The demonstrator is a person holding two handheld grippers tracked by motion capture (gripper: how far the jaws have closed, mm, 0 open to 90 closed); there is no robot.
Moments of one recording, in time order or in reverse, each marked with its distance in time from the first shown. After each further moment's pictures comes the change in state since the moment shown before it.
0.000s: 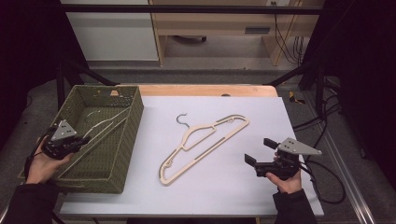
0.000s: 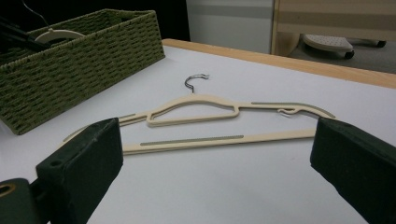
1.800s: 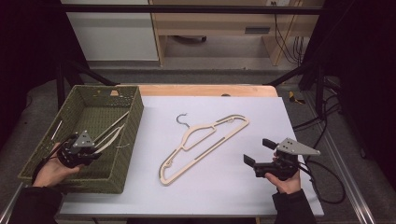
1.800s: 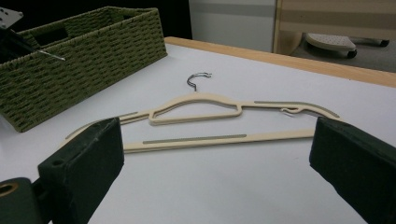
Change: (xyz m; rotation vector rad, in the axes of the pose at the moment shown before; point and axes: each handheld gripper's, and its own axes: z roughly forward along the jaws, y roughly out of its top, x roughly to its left) left arm -0.033 0.003 0.023 0.192 -0.122 0.084; right arm 0.002 0.000 0.001 0.007 0.012 -0.007
